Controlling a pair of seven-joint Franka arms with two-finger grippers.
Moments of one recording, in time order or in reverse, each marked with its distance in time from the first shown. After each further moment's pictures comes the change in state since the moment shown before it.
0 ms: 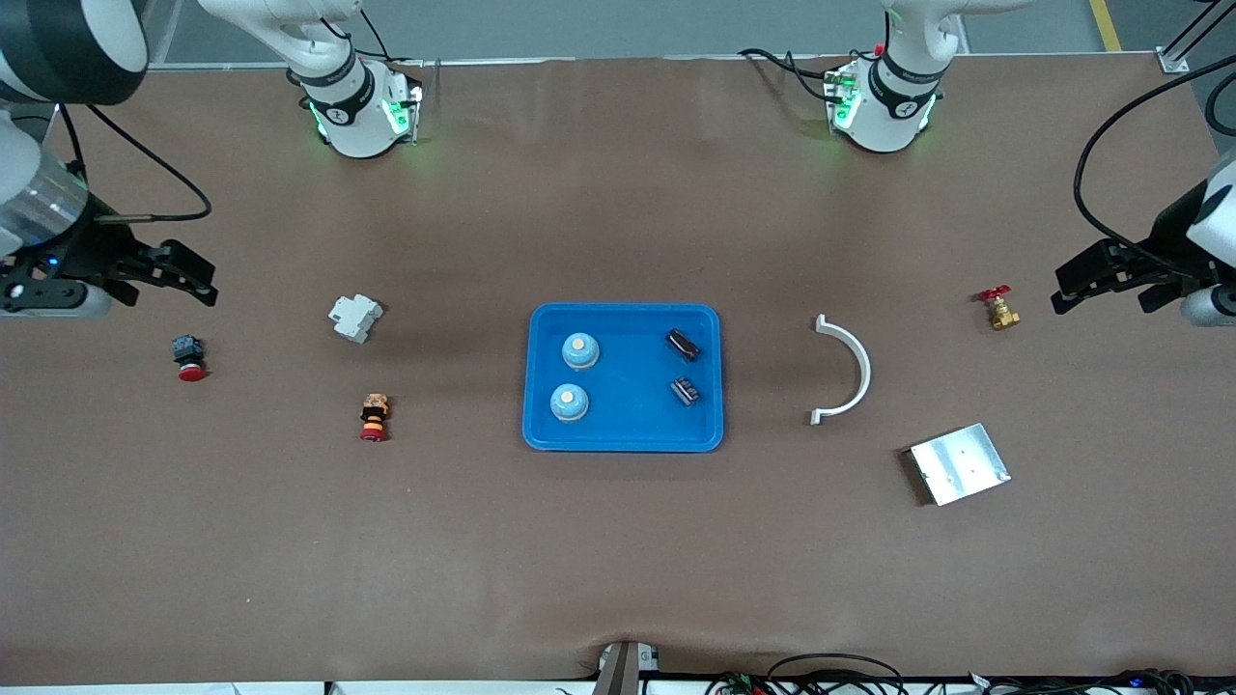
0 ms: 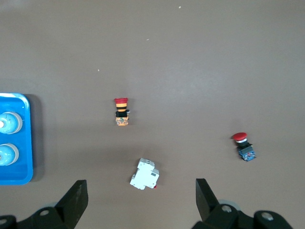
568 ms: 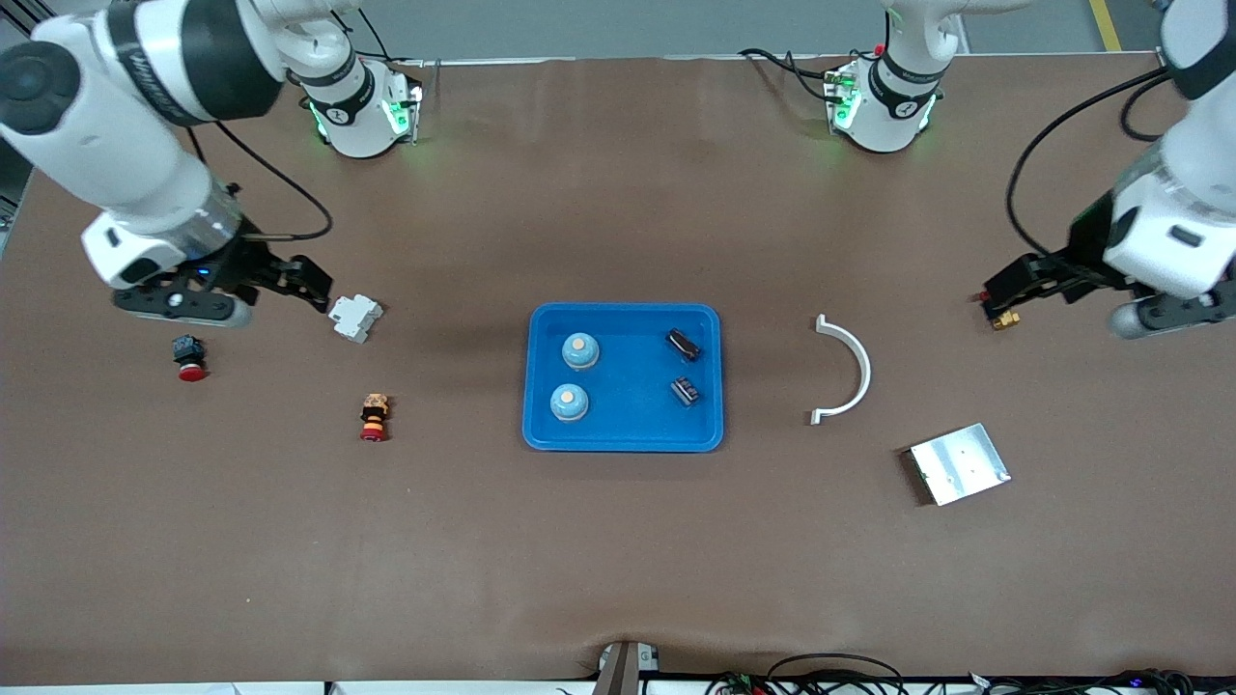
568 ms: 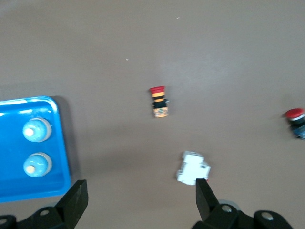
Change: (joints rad) left arm -0.010 0.037 -0.125 -0.006 -0.003 -0.009 -0.345; right arm 0.204 0.025 0.004 -0.104 0.001 0.120 0.351
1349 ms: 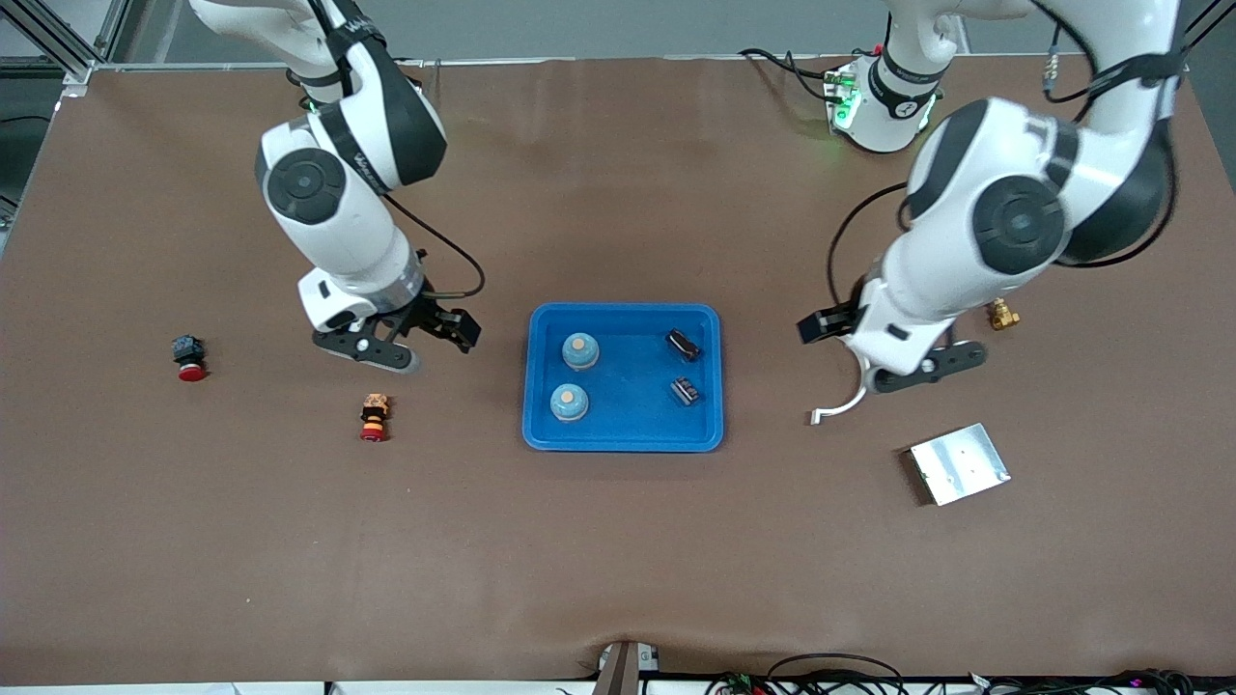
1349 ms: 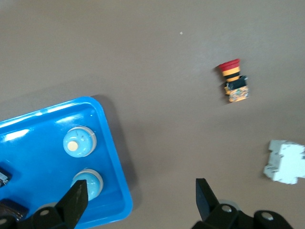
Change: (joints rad) left arm -0.226 0.236 -0.029 -0.003 0.000 0.067 -0.319; right arm 0.221 0.258 -0.001 0.062 -0.002 0.195 0.371
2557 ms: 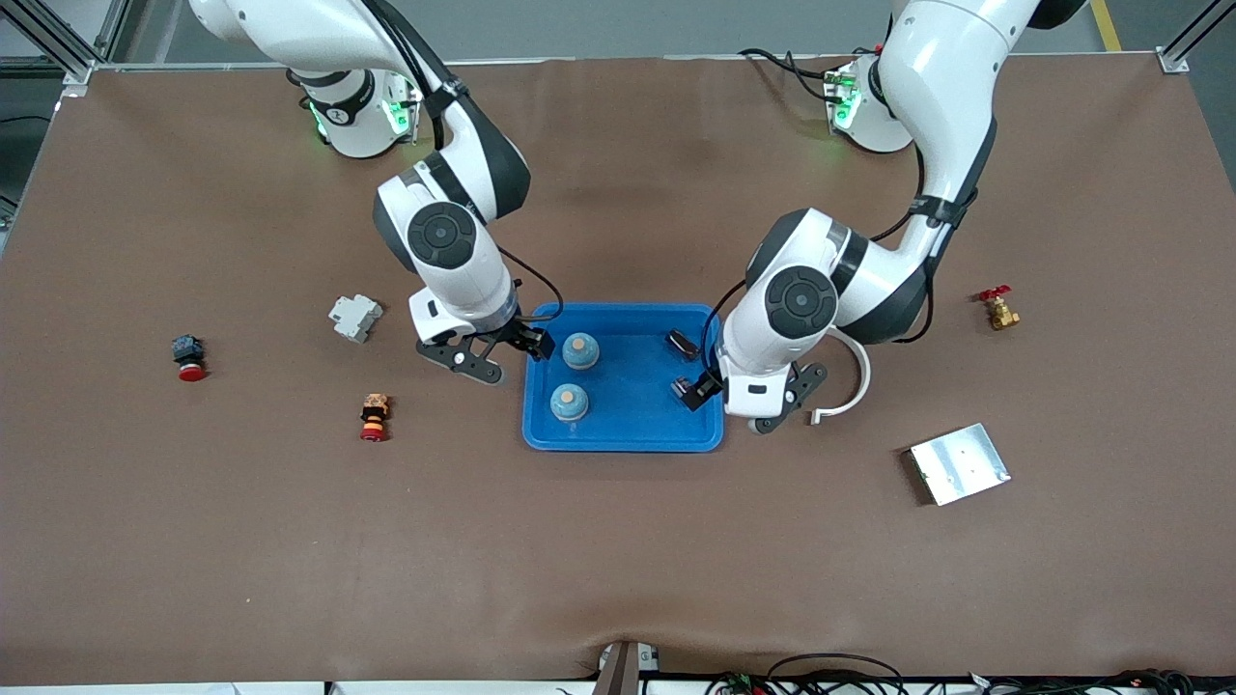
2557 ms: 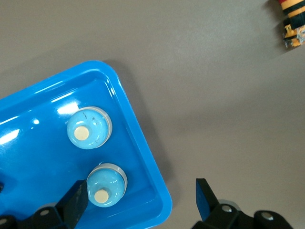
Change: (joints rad) left arm -0.146 0.262 0.000 0.002 0.000 0.406 -0.592; right arm 0.120 0.176 -0.001 0.034 0.000 0.093 0.216
